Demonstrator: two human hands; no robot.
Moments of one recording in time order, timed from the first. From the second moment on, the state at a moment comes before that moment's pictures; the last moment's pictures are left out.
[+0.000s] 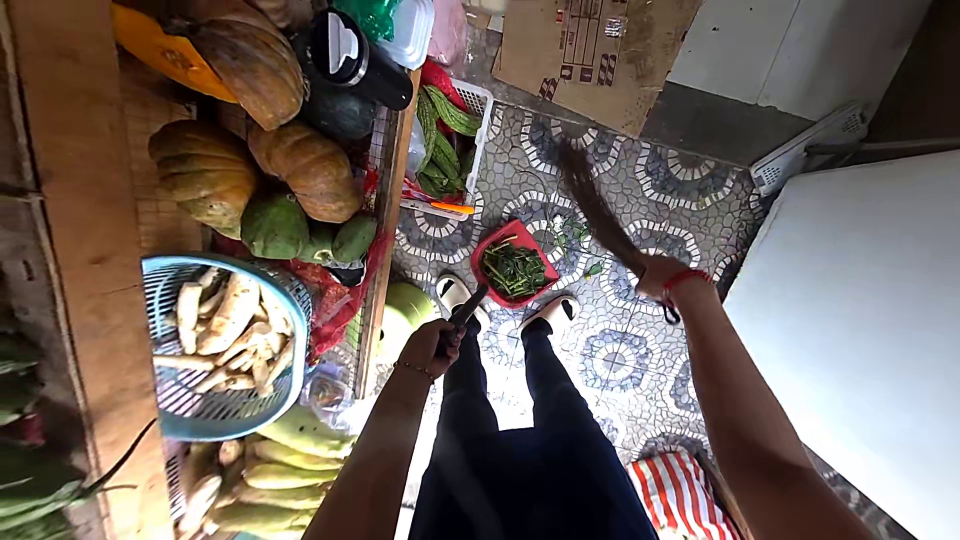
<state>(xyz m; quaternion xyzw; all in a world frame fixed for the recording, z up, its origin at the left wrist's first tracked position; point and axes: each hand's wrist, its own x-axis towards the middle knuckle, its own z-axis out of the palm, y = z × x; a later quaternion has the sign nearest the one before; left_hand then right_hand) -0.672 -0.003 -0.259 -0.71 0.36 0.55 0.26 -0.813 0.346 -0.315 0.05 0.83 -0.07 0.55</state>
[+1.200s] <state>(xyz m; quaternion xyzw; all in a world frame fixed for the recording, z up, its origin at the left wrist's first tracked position) -0.659 -0.002 -0.262 -0.66 0.35 0.60 0.30 -0.616 0.327 -0.307 0.32 0.67 -0.31 0.59</state>
